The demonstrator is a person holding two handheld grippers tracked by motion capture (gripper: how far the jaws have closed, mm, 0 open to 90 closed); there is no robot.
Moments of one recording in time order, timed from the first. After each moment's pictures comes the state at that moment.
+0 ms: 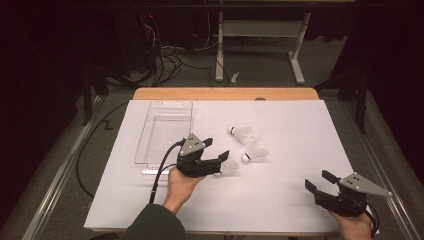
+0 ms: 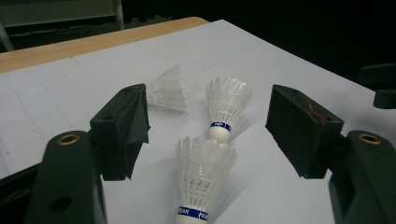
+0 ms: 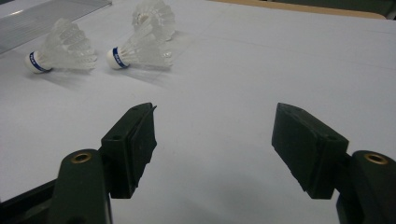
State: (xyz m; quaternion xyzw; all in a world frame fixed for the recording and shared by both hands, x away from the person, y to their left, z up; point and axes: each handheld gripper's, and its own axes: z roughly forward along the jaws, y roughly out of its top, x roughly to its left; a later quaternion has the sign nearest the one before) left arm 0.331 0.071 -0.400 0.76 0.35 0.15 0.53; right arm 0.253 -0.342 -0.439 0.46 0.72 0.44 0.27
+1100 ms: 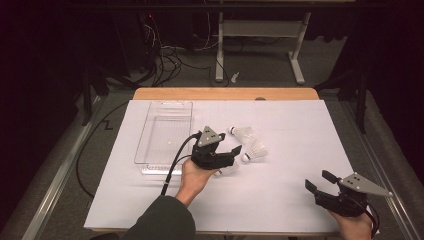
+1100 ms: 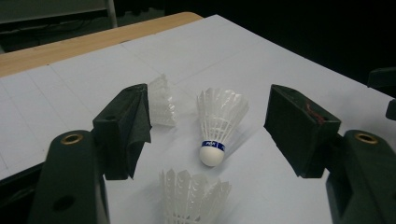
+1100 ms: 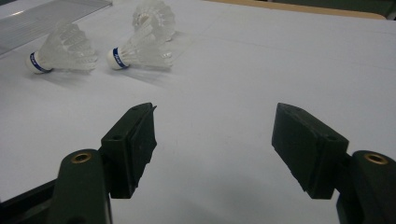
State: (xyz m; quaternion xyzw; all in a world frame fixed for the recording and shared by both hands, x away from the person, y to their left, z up) left arm 0.352 0.037 -0.397 0.78 0.34 0.14 0.51; right arm 0.253 -0.343 -0.439 0.46 0.72 0.44 0.27
